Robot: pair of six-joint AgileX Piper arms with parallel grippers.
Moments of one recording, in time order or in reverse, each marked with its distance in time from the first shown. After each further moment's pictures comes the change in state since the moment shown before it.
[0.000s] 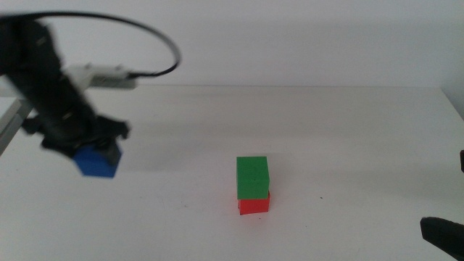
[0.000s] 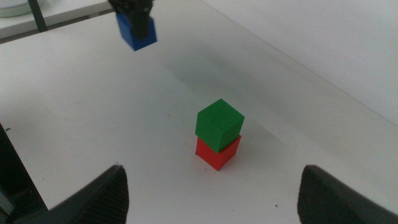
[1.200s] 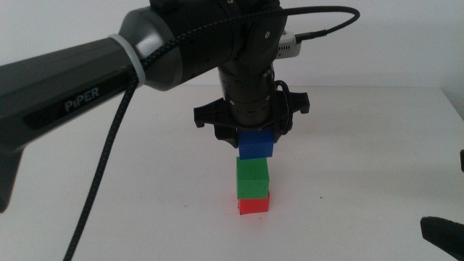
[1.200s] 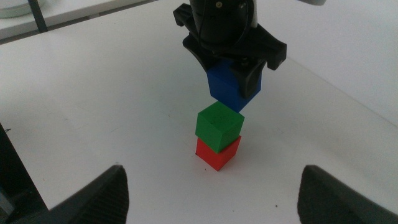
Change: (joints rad) left arm -0.654 0.223 -0.510 0.190 0.135 -0.863; right arm 0.000 0.000 0.000 0.000 -0.002 0.000
